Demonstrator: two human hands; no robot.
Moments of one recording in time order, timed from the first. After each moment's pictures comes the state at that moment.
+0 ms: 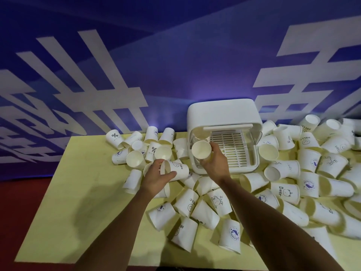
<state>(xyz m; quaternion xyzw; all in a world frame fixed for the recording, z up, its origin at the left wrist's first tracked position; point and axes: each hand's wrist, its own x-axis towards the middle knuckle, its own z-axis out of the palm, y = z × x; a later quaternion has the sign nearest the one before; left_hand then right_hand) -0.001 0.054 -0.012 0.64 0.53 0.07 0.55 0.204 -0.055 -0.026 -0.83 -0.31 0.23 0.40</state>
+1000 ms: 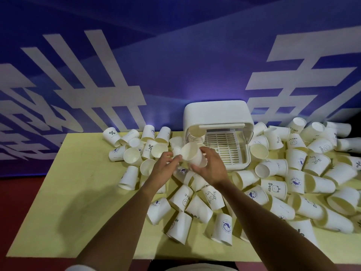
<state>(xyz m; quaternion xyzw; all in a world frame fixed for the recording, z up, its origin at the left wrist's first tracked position) 0.031 0.033 0.011 0.65 0.50 0.08 0.57 0.191 -0.086 -0.011 -0.81 -0.42 0.18 0.35</state>
